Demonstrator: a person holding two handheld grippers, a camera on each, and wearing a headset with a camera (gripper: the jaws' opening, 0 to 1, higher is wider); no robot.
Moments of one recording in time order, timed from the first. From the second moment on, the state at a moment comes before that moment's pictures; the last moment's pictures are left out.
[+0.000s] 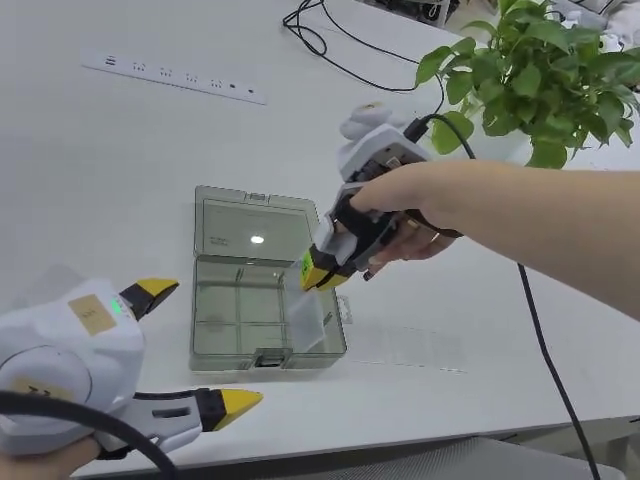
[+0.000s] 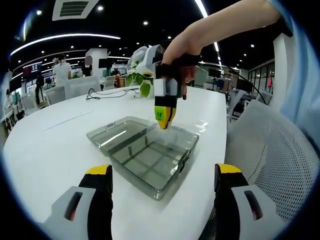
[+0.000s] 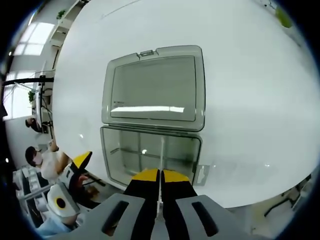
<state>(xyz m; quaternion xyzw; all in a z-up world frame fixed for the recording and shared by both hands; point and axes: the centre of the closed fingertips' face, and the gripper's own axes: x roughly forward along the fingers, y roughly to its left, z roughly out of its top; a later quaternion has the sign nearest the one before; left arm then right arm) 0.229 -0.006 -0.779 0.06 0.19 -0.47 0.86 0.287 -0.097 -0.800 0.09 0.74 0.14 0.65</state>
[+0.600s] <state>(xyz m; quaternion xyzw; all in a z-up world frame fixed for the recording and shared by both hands) 0.229 -0.002 -0.783 0.06 0.19 -0.46 0.86 0.290 -0.095 -0.805 0.08 0.75 0.14 0.65</state>
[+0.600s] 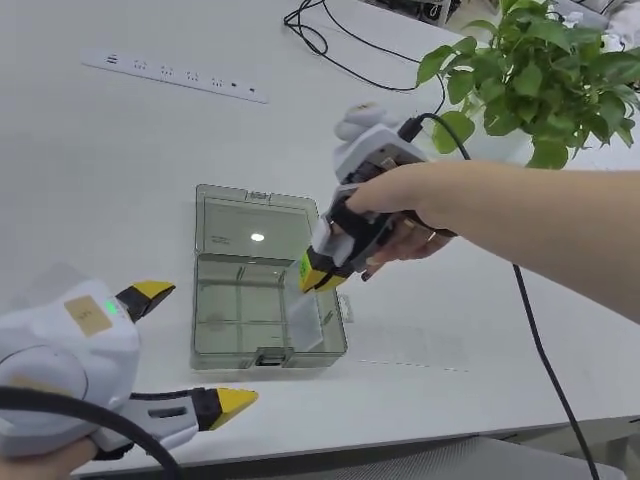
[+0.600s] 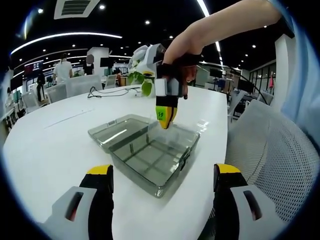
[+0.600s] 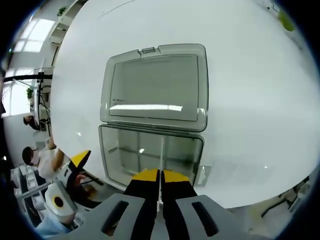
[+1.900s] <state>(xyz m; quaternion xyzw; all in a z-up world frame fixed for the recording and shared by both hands) 0.228 0.003 -0.784 0.05 0.20 -0.46 0.86 0.277 -0.084 -0.819 0.03 0.74 0.13 0.66</state>
